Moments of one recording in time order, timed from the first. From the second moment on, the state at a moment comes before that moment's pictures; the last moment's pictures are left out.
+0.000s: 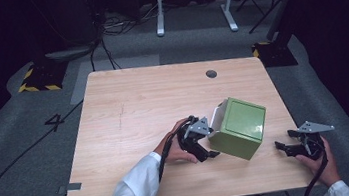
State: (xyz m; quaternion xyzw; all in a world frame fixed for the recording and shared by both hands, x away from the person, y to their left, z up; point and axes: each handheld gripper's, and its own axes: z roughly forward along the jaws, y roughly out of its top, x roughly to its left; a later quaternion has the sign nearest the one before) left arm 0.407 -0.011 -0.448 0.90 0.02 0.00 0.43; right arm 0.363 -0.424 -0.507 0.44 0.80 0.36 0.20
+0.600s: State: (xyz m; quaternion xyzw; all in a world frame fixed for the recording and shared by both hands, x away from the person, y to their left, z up) left arm 0.419 -0.029 -0.461 0.91 -0.01 -0.04 0.41; right arm 0.363 -0.424 -0.507 0.44 0.80 0.36 0.20
